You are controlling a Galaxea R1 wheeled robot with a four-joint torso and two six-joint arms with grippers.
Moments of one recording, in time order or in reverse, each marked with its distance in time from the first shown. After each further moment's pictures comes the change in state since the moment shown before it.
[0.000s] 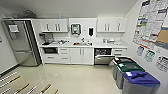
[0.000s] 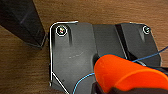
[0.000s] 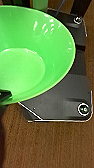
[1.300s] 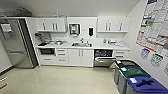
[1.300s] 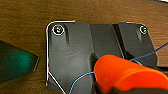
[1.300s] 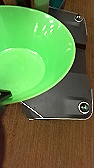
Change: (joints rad) left arm 0.003 0.006 0.002 0.000 0.001 0.000; right arm -0.003 -0.003 -0.003 -0.001 0.003 0.000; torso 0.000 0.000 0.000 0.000
